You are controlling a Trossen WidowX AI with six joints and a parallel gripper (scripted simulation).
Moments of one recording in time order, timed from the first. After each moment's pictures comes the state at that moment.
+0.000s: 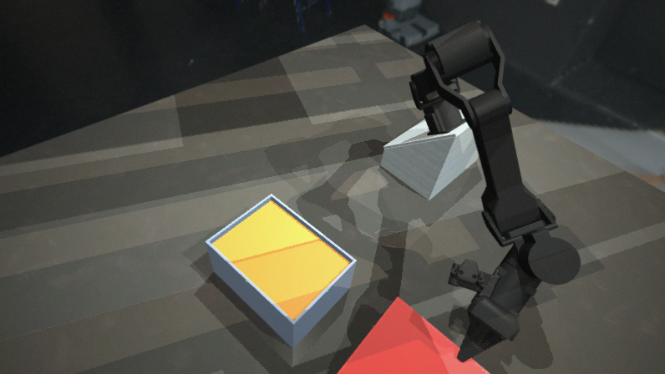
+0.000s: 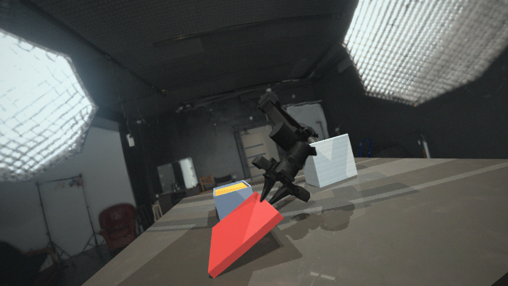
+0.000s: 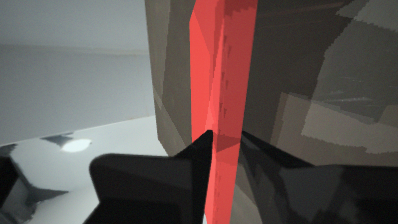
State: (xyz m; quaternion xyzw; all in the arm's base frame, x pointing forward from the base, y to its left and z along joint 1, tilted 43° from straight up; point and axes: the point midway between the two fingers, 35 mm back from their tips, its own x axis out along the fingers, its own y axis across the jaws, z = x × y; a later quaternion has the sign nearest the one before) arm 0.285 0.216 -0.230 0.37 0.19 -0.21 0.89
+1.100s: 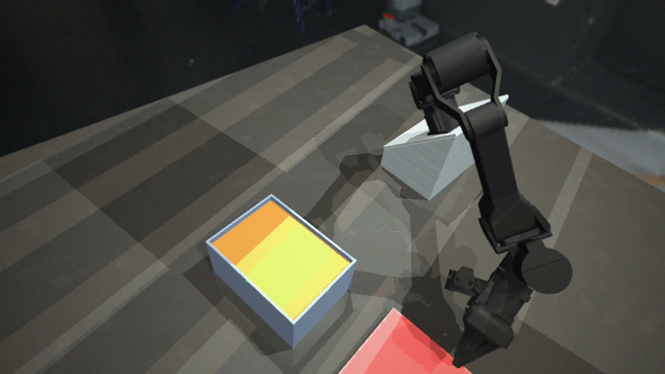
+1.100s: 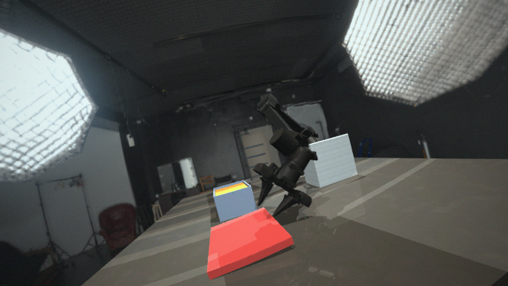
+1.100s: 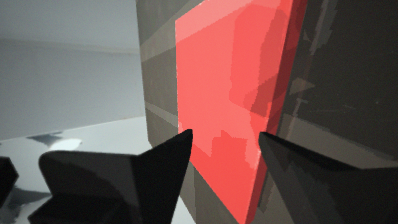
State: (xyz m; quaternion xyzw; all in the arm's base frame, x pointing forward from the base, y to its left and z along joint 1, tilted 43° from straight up) arm 0.287 0.203 -0.243 0.35 0.20 -0.22 0.89
